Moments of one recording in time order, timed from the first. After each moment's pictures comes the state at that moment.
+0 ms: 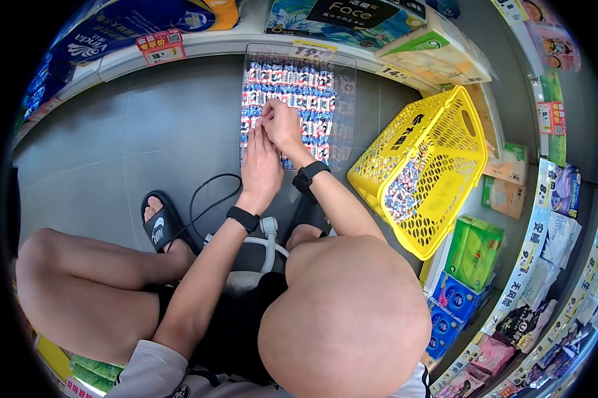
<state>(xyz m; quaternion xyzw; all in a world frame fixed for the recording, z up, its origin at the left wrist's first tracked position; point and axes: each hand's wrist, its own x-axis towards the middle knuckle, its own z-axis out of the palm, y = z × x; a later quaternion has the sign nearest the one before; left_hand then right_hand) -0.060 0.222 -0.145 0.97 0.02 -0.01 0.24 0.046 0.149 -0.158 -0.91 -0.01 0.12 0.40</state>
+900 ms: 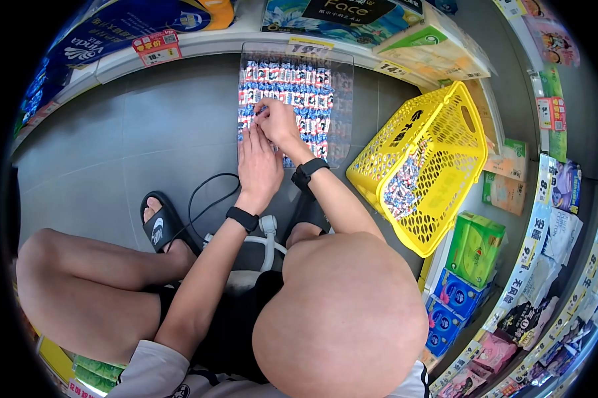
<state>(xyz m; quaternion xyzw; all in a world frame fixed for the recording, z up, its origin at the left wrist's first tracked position) -0.065 0.221 -0.146 0.97 0.02 -0.02 0.23 0.049 0.148 -0.155 -0.90 -0.04 0.17 0.41</state>
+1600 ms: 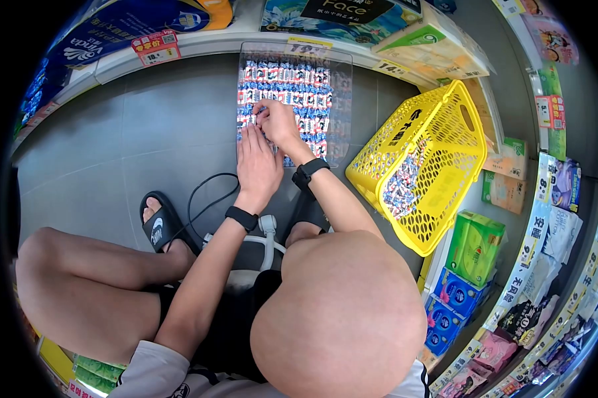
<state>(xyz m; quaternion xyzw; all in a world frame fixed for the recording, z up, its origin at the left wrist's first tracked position) -0.066 0.220 -0.149 0.97 0.03 0.00 0.25 0.048 0.145 -0.155 -0.88 -0.04 0.18 0.45</state>
